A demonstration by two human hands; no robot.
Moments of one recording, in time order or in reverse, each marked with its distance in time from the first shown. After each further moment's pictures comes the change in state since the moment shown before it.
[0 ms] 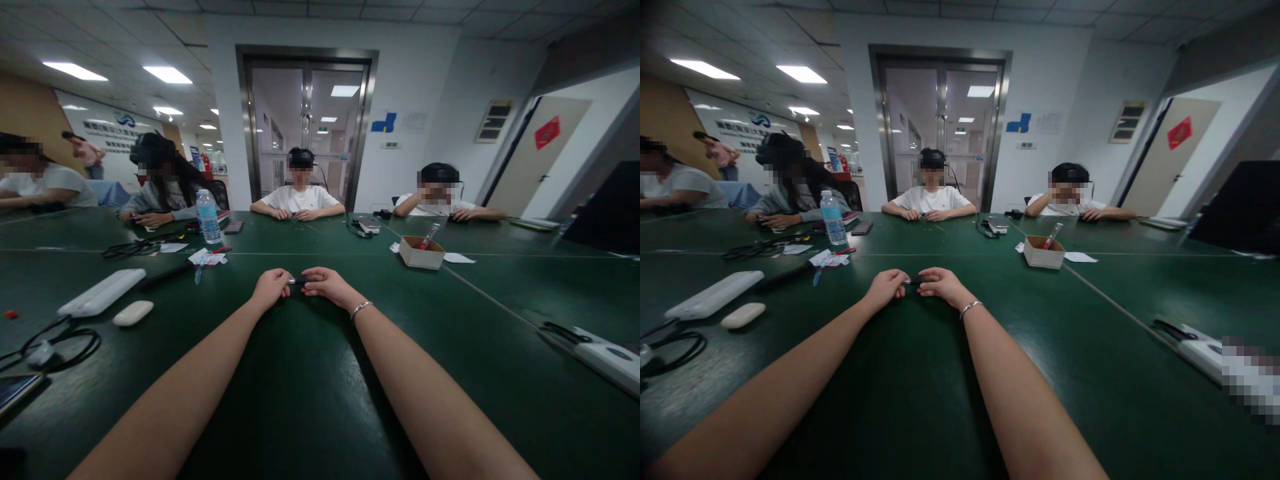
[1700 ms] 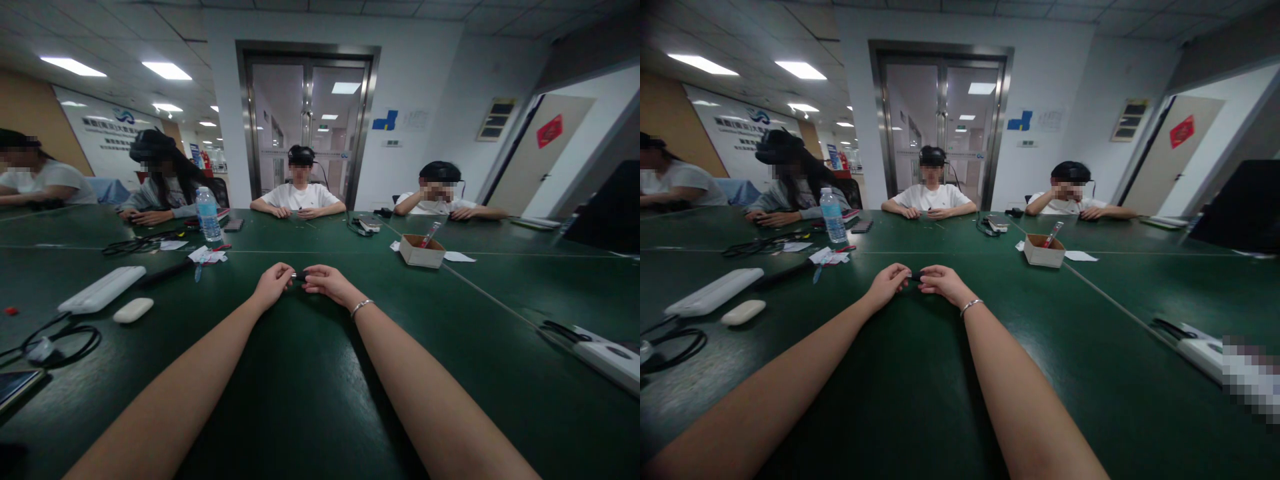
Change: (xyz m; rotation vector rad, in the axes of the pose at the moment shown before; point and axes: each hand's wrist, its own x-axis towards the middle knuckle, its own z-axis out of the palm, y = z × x) left_hand -0.002 0.002 0.002 -0.068 0.029 0.116; right_hand 0.006 0.007 -0.007 0.067 -0.020 -0.039
